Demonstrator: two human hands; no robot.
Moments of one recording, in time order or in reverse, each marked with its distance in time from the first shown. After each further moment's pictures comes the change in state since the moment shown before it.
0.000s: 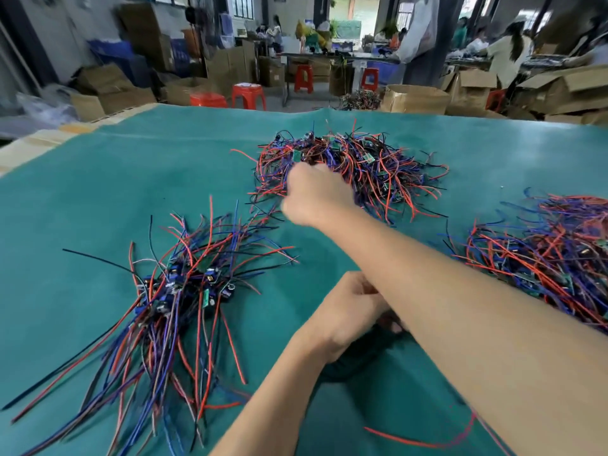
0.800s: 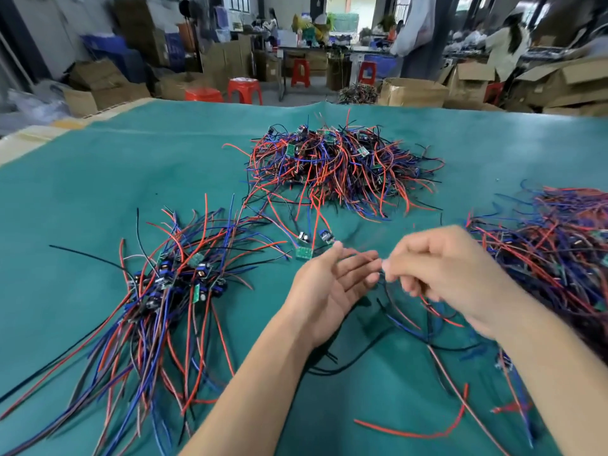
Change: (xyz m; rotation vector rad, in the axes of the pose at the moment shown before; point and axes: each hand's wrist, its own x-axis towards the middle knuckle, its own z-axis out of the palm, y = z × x) left_hand 0.003 0.019 -0.011 -0.874 0.209 -0.155; right_hand -0.136 0.124 -0.039 0.902 -0.188 0.099
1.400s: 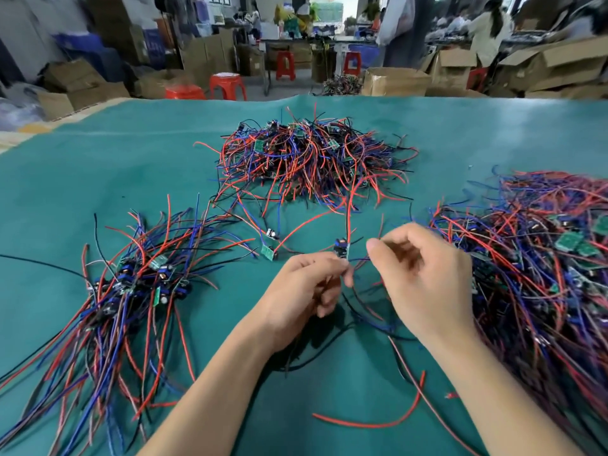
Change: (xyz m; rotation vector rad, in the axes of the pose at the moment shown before) left_hand -0.009 -0.011 0.000 0.679 -0.255 0.179; right_hand -0.014 0.045 0.011 -0.199 0.643 -0.288
